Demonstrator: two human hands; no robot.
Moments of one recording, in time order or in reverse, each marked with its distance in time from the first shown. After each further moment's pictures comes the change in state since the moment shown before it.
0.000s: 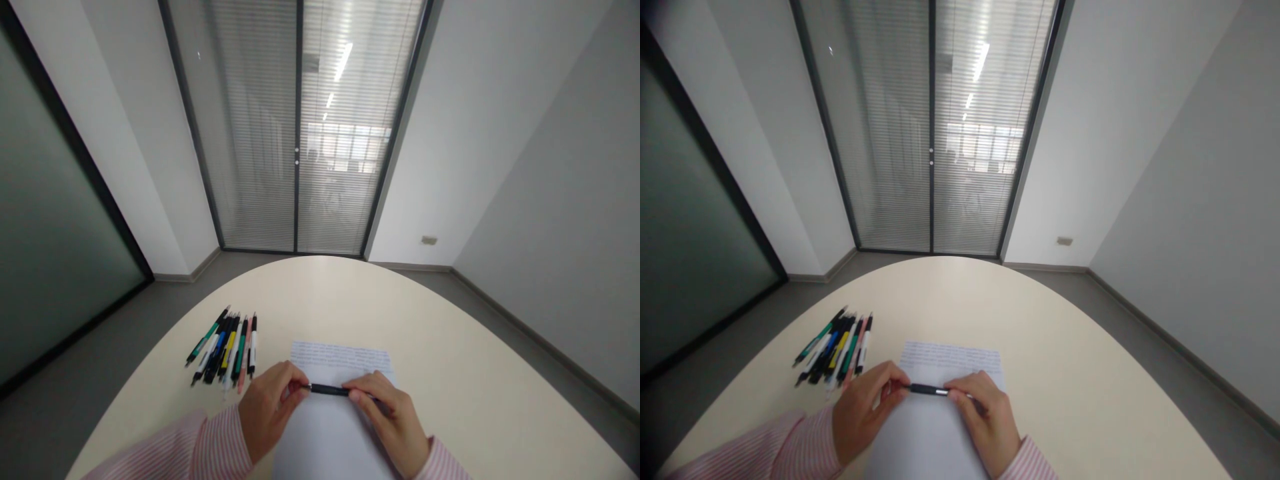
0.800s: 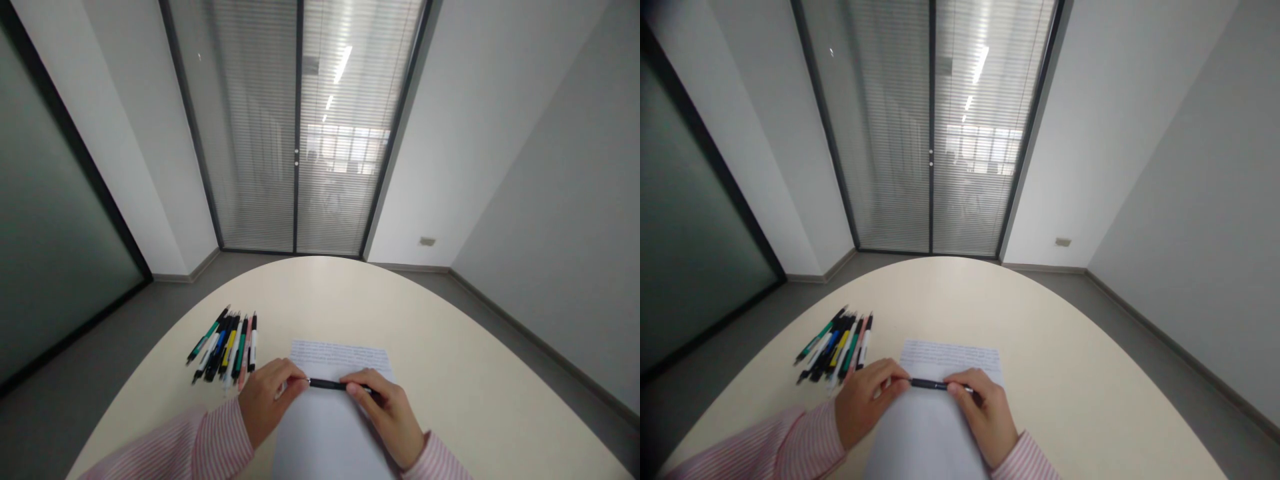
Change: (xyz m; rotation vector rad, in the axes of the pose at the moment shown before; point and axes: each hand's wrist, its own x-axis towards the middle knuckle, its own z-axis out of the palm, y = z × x) left_hand 0.005 -0.005 -0.001 0.064 0.013 0.047; right_hand 0.002 -0.001 0.001 0.063 -0.026 0.155
